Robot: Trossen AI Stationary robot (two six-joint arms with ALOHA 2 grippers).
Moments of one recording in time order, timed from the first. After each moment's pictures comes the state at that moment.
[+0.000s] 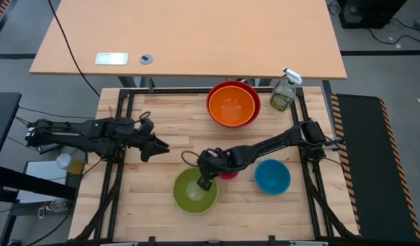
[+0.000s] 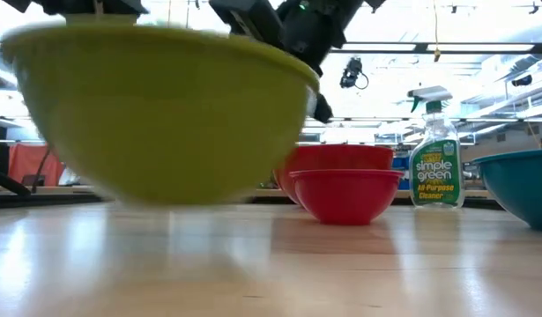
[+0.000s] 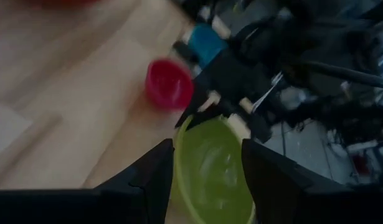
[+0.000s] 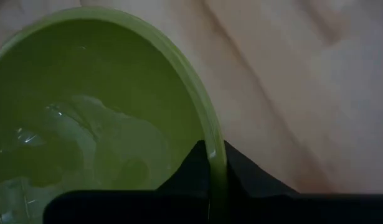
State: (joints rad) left arm -0.04 0.67 0.65 -0.37 0.07 -0.80; right arm 0.22 2.00 1.52 -0.48 0.16 0.72
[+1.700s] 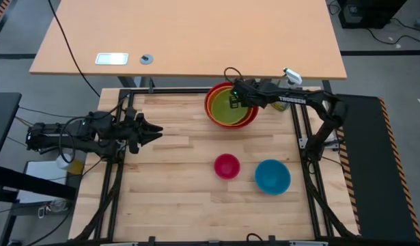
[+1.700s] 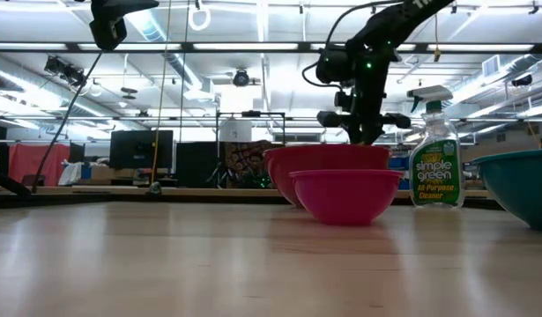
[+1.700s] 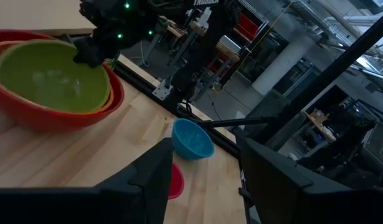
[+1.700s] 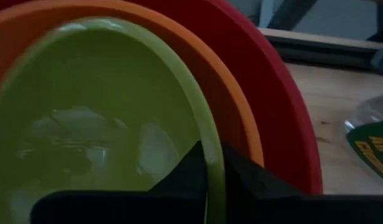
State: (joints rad) left arm -0.04 0.51 0.65 -0.22 -0.10 -0.64; right arm -0.51 1.71 1.27 -0.78 0.41 0.87
